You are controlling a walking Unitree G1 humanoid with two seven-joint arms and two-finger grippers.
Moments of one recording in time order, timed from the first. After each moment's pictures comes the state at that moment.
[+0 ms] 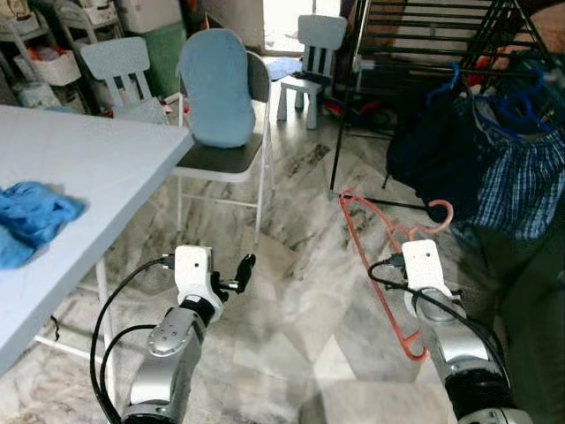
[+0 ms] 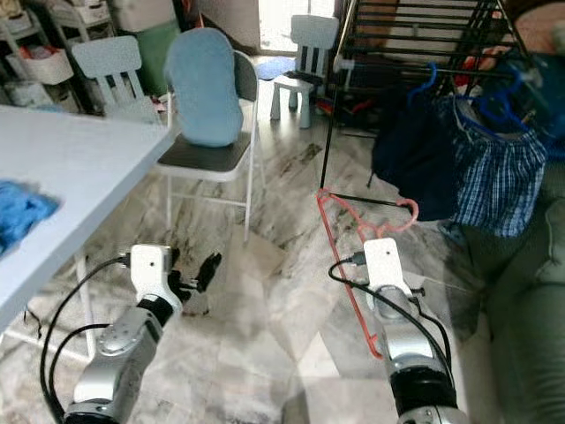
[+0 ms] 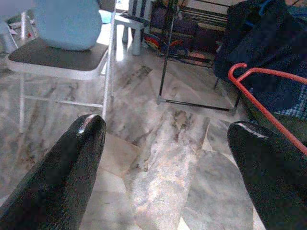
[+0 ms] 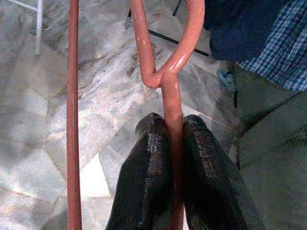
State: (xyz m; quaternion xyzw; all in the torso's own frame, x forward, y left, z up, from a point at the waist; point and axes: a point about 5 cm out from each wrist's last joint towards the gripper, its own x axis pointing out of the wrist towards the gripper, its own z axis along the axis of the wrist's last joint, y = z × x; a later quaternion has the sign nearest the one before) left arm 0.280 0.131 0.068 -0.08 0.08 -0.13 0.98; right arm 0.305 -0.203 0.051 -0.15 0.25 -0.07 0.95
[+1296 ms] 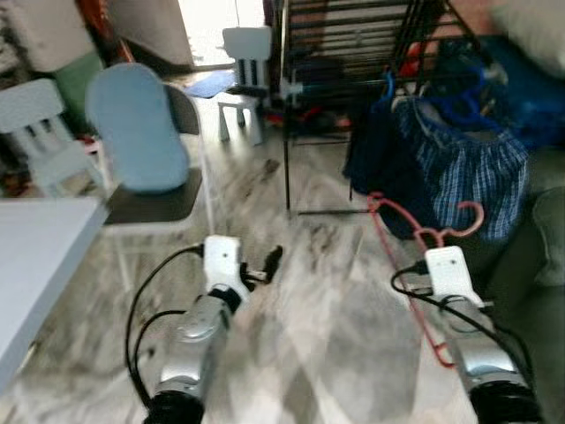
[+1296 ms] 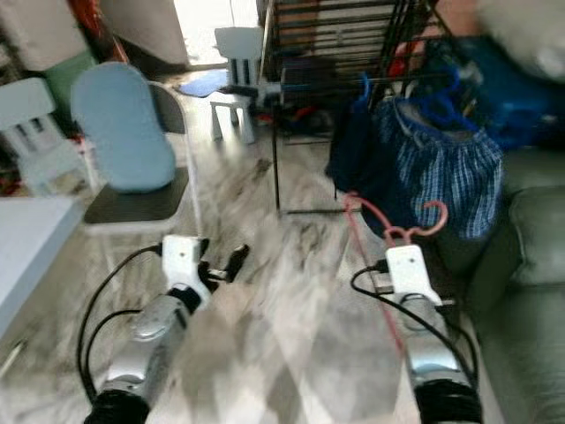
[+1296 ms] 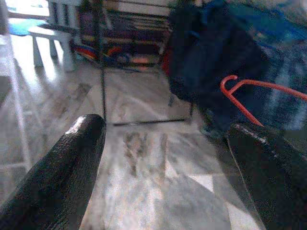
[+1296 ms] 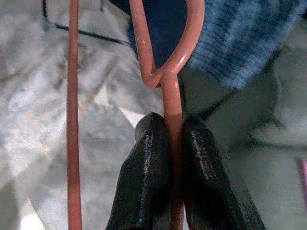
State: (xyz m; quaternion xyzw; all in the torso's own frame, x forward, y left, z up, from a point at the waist) left arm 0.294 0.102 0.069 -0.09 0.07 -0.17 0.98; right arm 0.295 -0.227 0.051 -0.19 0.24 -0.10 0.95
